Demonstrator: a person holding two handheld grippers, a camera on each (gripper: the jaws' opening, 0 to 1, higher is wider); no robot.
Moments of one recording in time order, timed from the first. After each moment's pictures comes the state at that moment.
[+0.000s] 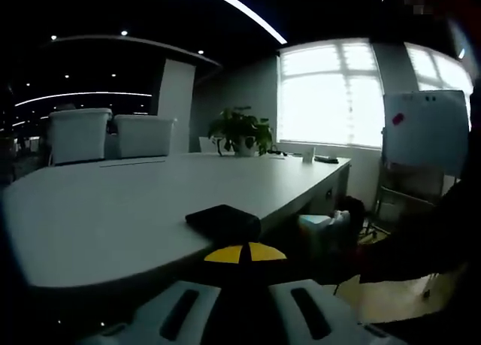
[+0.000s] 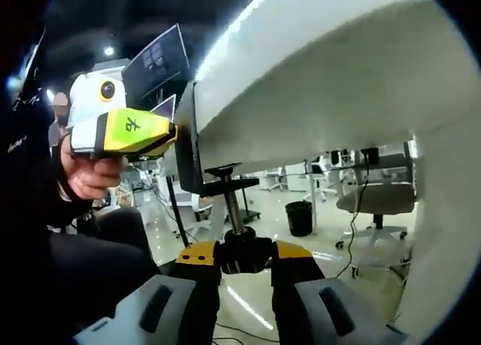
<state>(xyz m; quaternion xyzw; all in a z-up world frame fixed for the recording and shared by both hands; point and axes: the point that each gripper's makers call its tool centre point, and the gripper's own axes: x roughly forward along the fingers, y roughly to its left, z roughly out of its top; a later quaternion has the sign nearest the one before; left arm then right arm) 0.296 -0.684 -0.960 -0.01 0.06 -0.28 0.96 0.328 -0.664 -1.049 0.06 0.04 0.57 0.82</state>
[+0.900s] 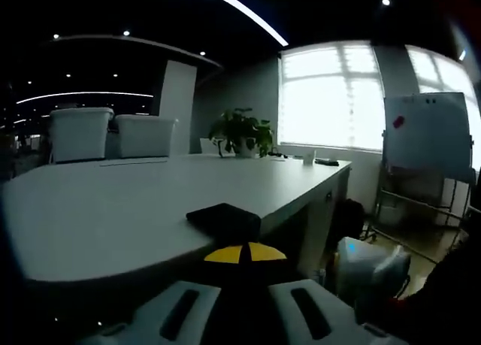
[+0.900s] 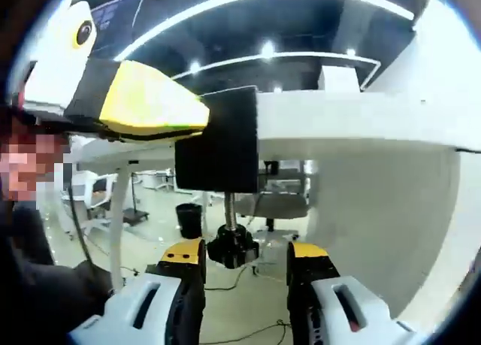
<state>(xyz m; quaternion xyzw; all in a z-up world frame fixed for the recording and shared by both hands) 0.294 -0.686 -0.959 -0.02 0.06 -0.29 0.96 0.339 -0.699 -1.044 0.01 0.02 0.17 0.98</state>
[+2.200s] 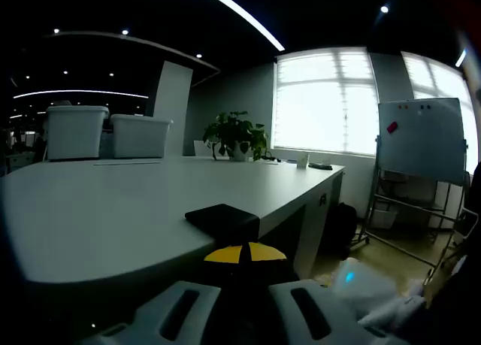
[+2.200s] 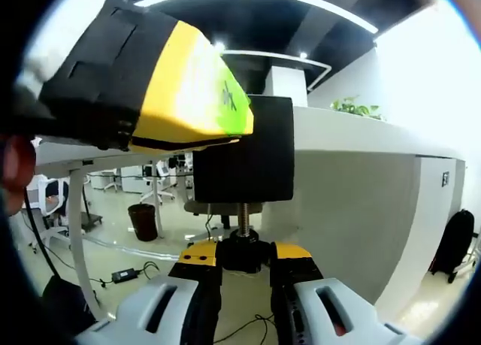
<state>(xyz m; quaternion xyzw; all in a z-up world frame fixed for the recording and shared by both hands) 0.296 -0.681 -0.959 -0.03 0.05 -0.31 0.95 0.338 -0.692 -1.047 -0.02 0.03 0.09 1.00</state>
